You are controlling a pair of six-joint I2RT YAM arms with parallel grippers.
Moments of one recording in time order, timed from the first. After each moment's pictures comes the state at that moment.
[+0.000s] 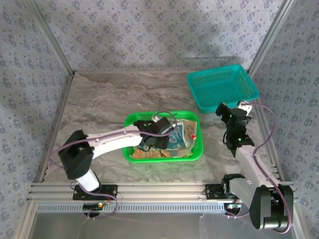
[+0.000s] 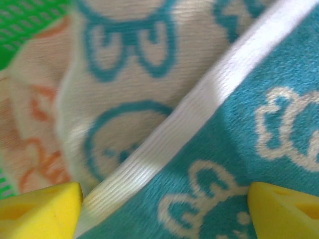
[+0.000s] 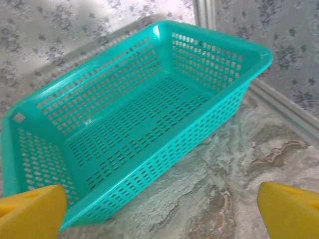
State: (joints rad) left arm -1.04 1.68 1.20 -0.77 -0.28 -0.65; right arm 0.07 0.97 0.51 0.09 0.32 0.39
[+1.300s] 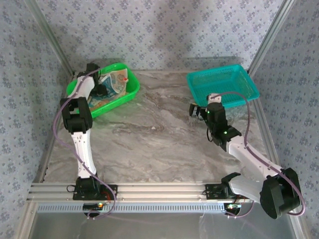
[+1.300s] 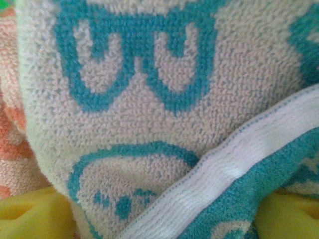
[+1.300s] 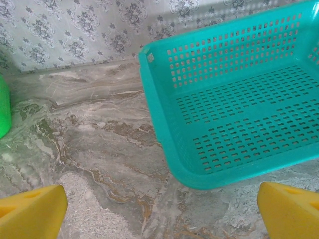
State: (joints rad) left arm 0.05 2.38 2.09 -0.93 -0.24 -0.26; right arm 0.43 1.10 0.69 -0.02 0.30 0.30
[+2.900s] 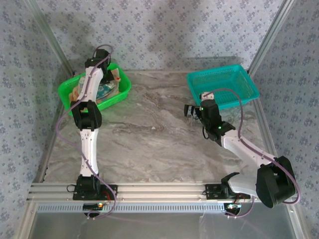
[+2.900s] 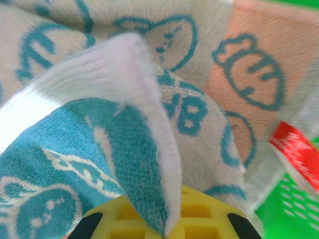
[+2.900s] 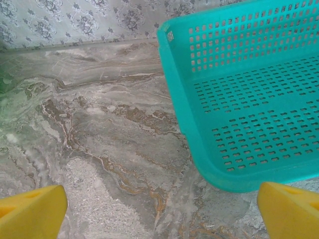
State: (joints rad) left arm -0.07 2.49 2.59 -1.19 -0.23 -0.43; right arm 0.45 1.21 0.74 -0.03 0.26 0.30
